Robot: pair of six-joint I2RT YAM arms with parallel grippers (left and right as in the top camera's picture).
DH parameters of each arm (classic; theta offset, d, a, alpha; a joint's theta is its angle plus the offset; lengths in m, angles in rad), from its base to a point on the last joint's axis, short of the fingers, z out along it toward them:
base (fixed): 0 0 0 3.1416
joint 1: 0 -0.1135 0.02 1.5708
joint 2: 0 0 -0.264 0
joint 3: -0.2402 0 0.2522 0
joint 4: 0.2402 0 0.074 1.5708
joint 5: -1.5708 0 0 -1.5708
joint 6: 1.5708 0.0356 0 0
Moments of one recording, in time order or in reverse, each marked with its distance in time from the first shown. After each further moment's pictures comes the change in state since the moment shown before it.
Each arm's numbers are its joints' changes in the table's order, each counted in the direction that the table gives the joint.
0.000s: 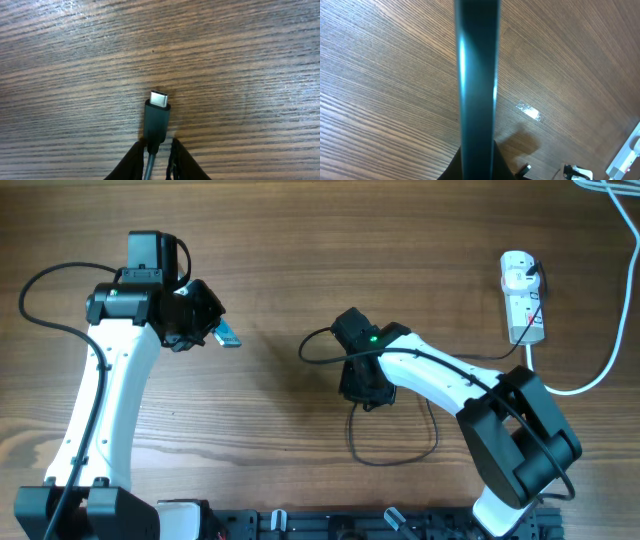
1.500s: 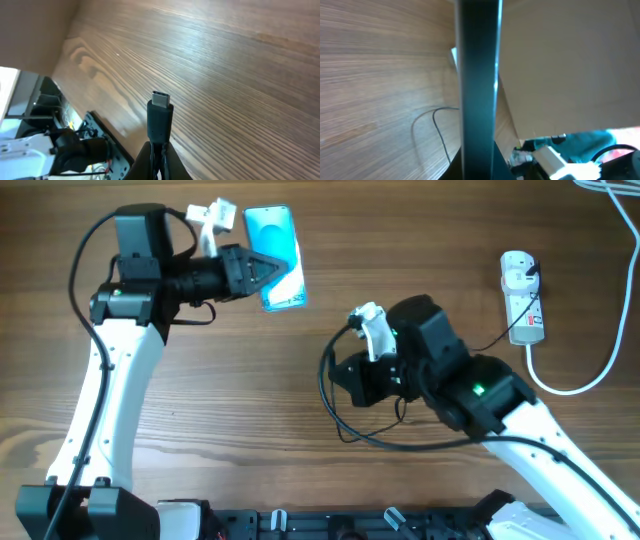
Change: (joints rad) left arm 0.020 0.000 0.003 -0.473 -0.888 0.246; right arm -0.001 -0.643 -0.002 -0.074 0.331 -0.421
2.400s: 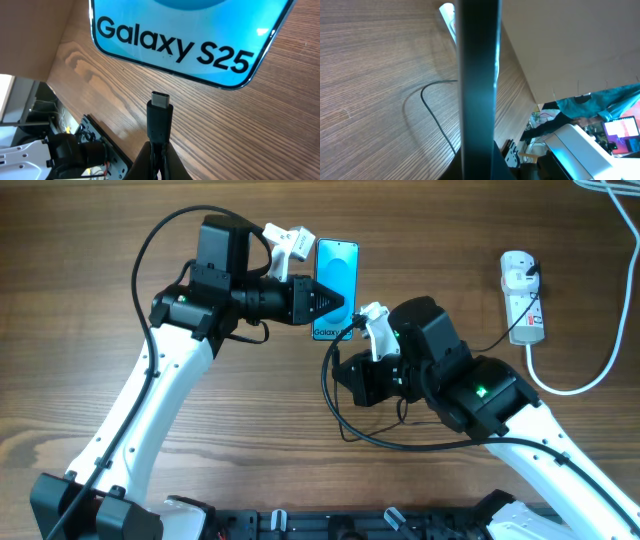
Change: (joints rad) left arm 0.269 0.000 0.000 0.058 0.173 0.095; right arm 0.000 -0.006 0.000 0.014 -0.035 0.026
